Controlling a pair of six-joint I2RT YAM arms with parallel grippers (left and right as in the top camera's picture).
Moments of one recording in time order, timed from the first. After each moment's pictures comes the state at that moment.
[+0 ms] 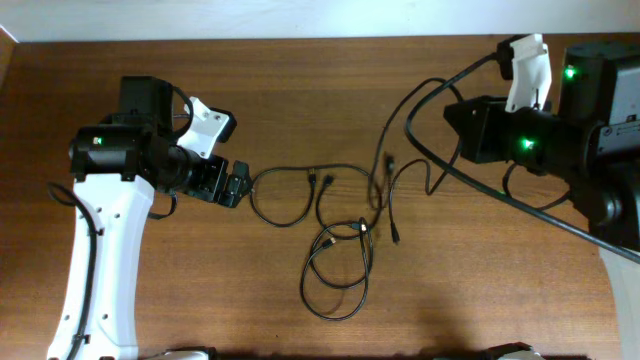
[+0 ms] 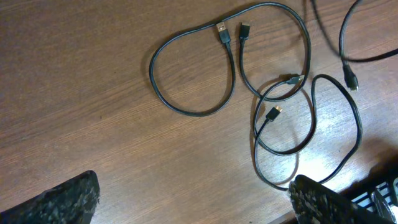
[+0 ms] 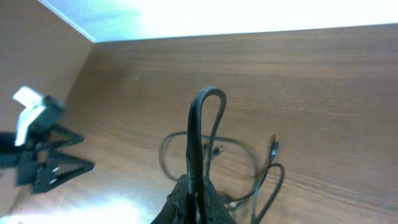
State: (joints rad) left arm 0.01 1.47 1.54 -1.34 0.31 0.32; right arm 0.20 1.35 1.86 -1.18 -0.34 0.25
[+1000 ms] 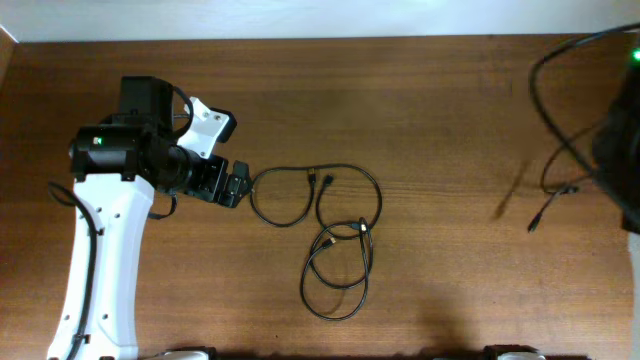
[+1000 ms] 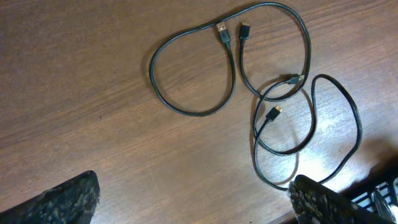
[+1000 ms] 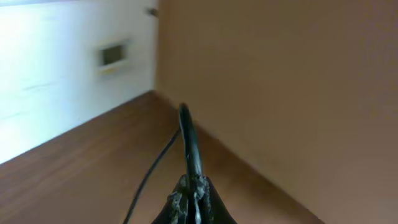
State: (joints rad) left arm 0.01 1.47 1.54 -1.34 0.31 0.32; right arm -0.02 1.35 1.88 -1.06 0.89 0.24
